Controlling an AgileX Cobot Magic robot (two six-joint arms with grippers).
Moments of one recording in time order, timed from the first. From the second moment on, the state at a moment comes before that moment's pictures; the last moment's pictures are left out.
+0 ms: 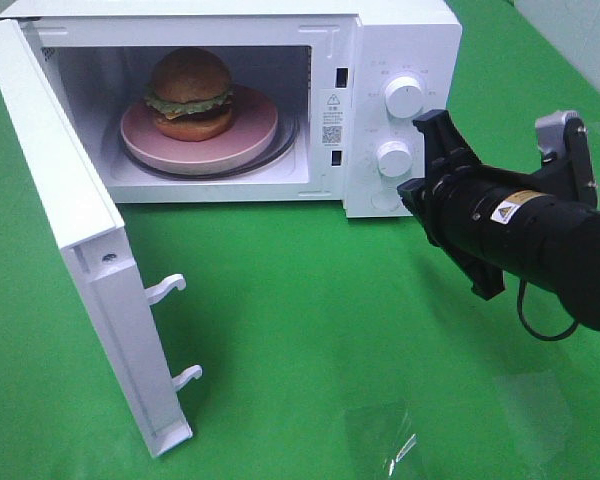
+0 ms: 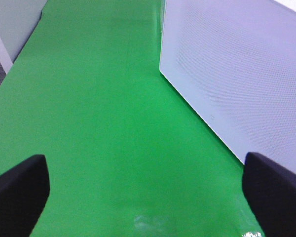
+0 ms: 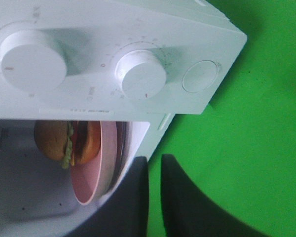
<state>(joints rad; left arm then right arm) 0.07 0.00 -0.52 -0.09 1.08 0.05 0.60 1.63 -0.51 0.43 -0.70 0.98</state>
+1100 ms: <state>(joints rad) 0.07 0.00 -0.52 -0.09 1.08 0.05 0.60 1.40 -0.75 0.04 0.31 0.23</state>
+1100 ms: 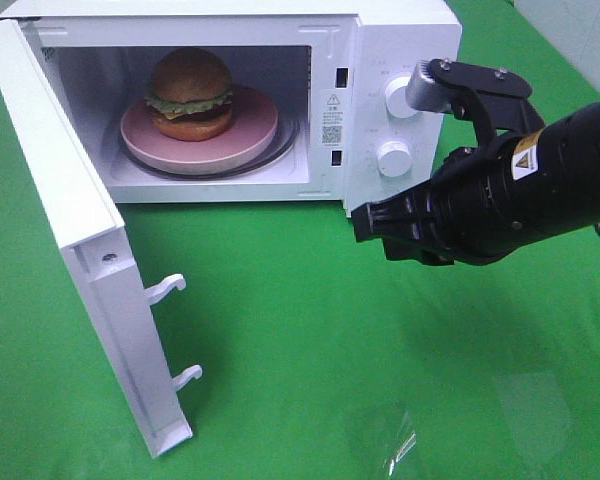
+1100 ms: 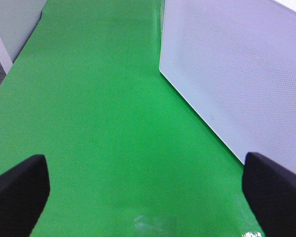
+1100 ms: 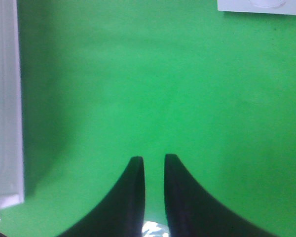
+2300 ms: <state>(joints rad) 0.07 0.00 -0.52 -0.09 1.08 0.05 0.60 1.39 -0.81 -0.13 0.34 -1.09</state>
